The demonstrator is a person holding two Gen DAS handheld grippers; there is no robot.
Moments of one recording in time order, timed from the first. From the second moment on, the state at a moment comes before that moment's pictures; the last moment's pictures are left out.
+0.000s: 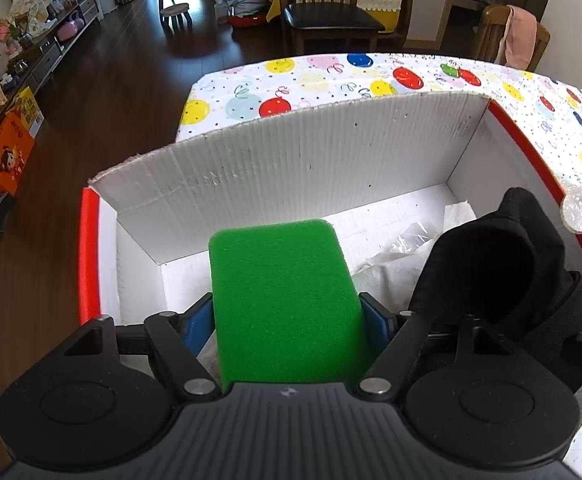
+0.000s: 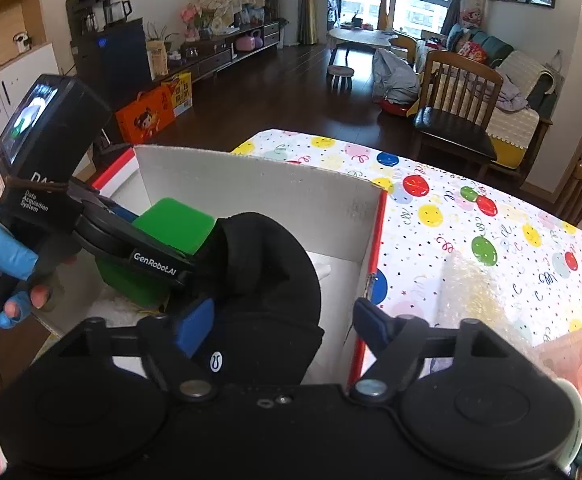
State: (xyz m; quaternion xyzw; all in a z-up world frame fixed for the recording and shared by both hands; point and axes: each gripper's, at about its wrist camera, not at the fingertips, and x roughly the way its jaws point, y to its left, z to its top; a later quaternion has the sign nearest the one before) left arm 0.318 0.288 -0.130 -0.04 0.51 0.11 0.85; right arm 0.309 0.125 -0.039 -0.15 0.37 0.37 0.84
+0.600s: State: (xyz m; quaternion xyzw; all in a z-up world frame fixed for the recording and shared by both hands) left arm 0.273 0.272 -0.067 -0.05 0.45 0.08 0.89; right arm 0.291 0.066 0.012 -0.07 0.34 0.38 0.86
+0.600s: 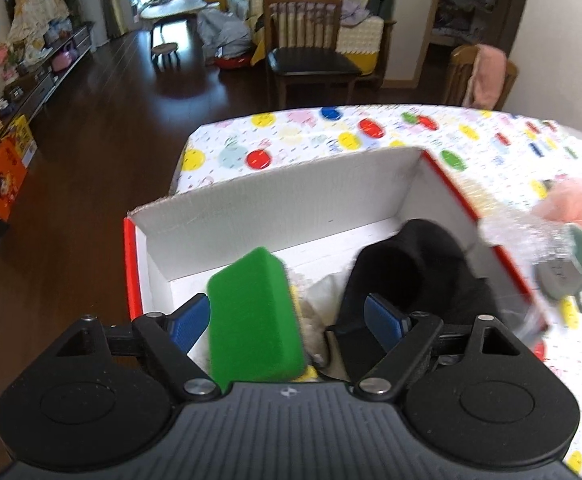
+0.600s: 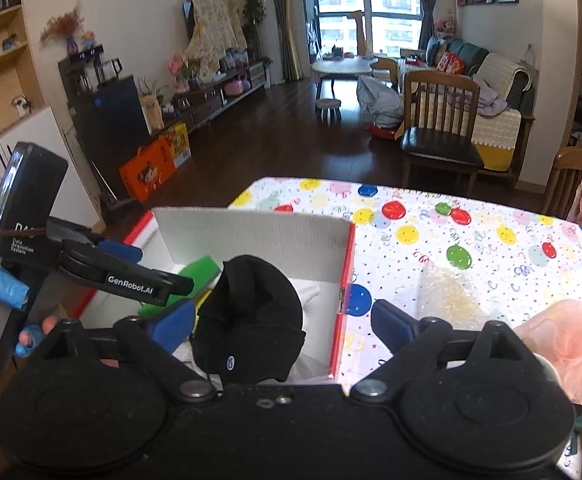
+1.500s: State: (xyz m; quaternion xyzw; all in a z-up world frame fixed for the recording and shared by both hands) left arm 0.300 0.124 -0.020 -0.07 0.40 0.00 0.91; right arm 0.286 -0.142 0.026 0.00 0.33 0.30 0.89
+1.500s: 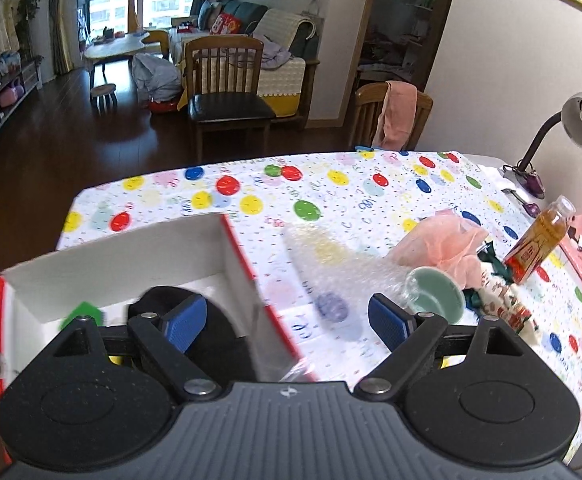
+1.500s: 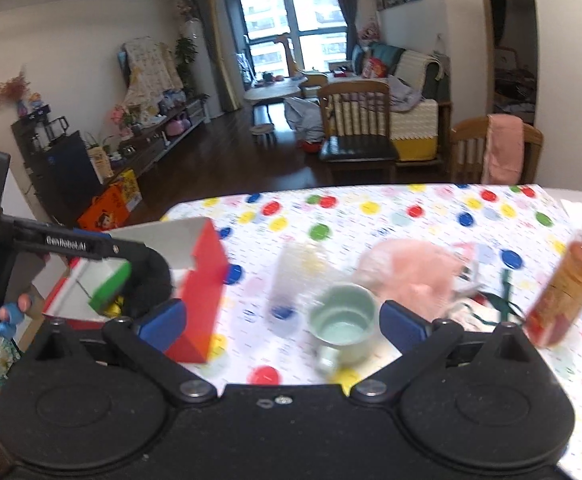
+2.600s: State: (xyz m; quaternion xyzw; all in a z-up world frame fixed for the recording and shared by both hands) left arm 0.493 0.055 -0.133 -0.15 0.52 0.10 0.84; right arm 0.395 -0.257 -0.095 0.01 0.44 0.22 0.87
